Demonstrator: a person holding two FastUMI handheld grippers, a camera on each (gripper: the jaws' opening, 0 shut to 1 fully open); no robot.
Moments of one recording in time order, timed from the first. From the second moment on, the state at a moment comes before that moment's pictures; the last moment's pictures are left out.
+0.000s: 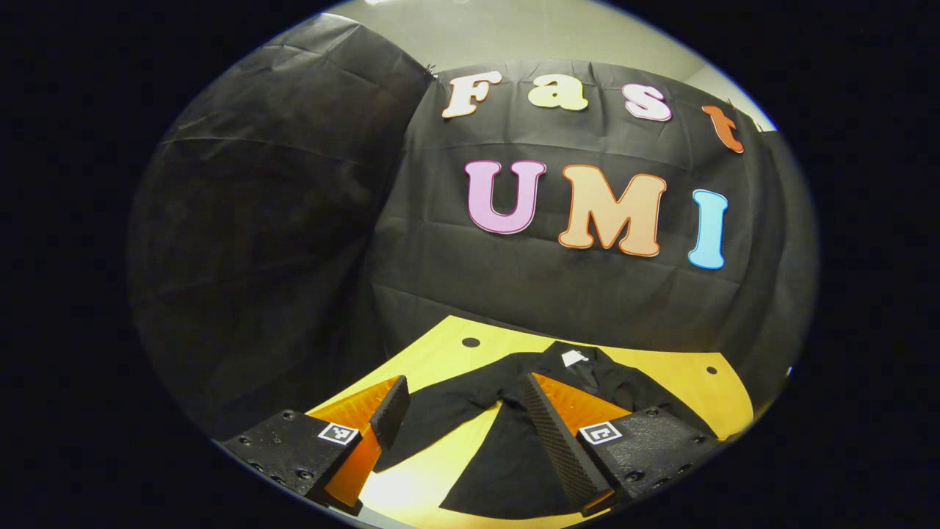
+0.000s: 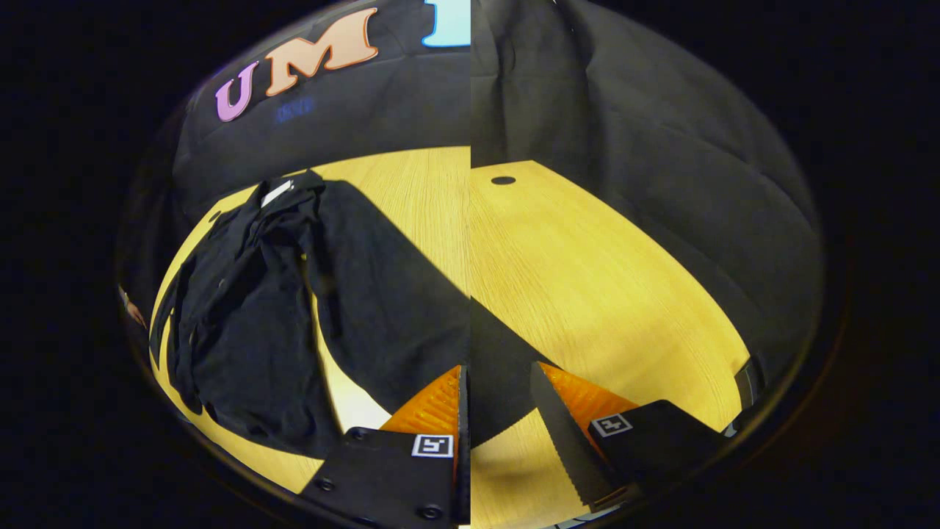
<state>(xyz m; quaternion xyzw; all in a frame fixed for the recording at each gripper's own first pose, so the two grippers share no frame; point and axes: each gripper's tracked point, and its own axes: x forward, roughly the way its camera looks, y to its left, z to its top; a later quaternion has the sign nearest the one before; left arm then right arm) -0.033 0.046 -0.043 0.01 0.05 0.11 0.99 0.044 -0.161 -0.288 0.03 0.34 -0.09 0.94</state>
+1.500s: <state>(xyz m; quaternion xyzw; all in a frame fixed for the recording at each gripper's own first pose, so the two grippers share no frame) -0.028 0.016 -0.073 0.01 0.08 0.08 0.99 0.053 -0.169 -0.305 -0.06 0.34 -0.11 0.93</state>
